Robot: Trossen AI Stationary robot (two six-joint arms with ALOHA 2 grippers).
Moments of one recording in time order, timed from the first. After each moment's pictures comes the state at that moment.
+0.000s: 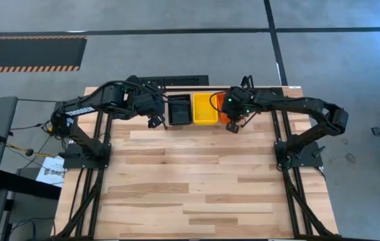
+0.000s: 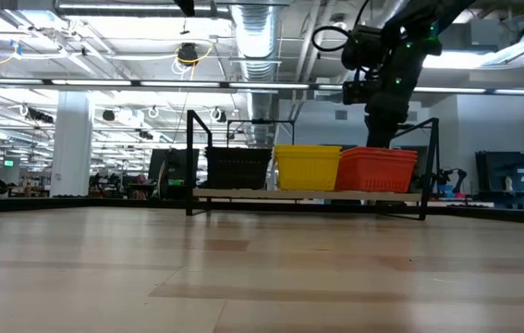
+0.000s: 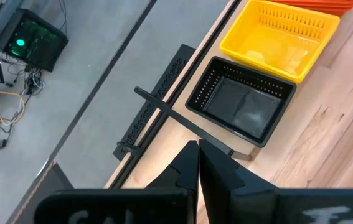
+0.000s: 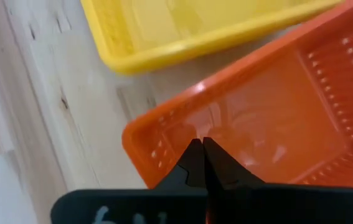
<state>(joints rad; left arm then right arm) 0.03 1.60 2.01 -1.57 -0.68 -0.38 -0.47 1.44 1.00 -0.67 0.03 -0.17</state>
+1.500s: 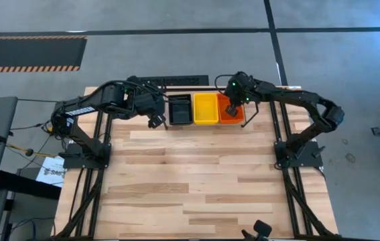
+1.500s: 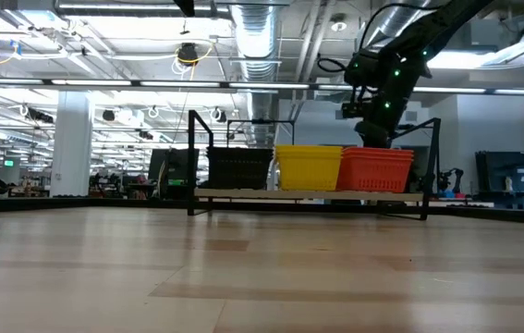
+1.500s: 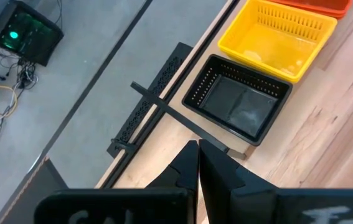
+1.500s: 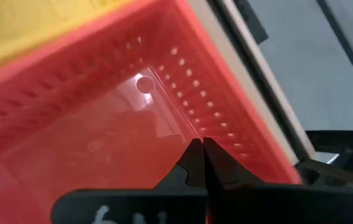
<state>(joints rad) 0.03 1.60 2.01 -1.57 -0.67 -0.41 -0.70 1.52 1.01 -0.49 0.13 -0.24</state>
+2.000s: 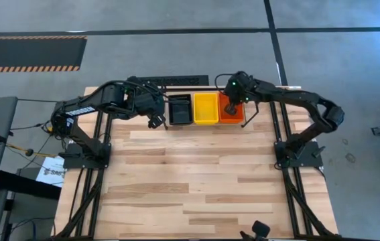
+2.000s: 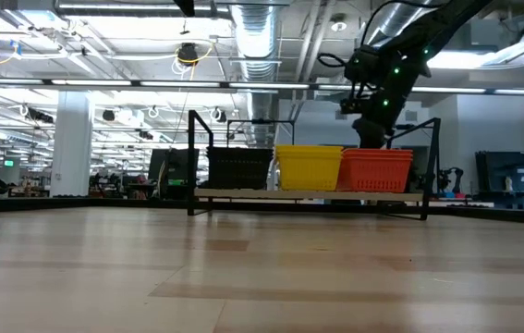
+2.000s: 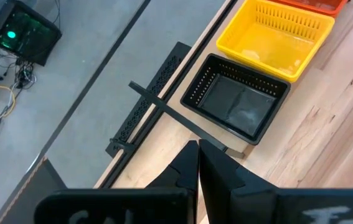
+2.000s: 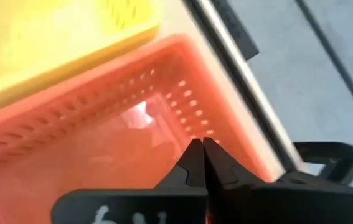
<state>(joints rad) 0.03 1.60 2.01 -1.57 -0.66 -0.41 -0.69 1.51 1.01 -0.45 0.14 -0.25</state>
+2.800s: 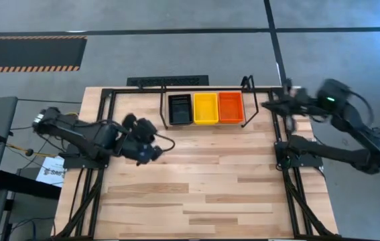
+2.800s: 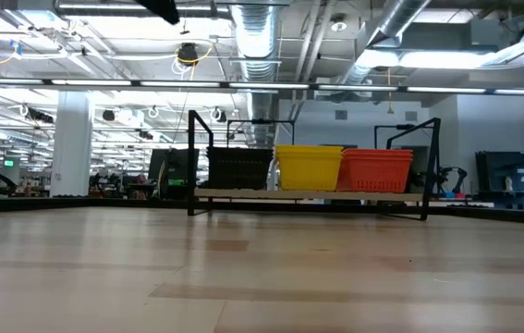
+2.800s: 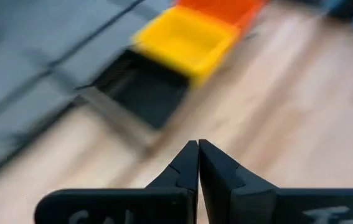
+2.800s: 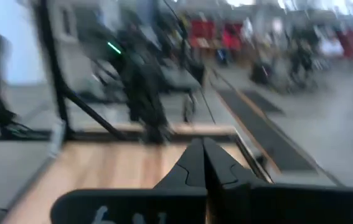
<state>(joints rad) -0.32 1.36 1.39 -1.14 -0.77 -0.82 -0.55 0.55 1.01 -0.49 -0.46 -0.08</state>
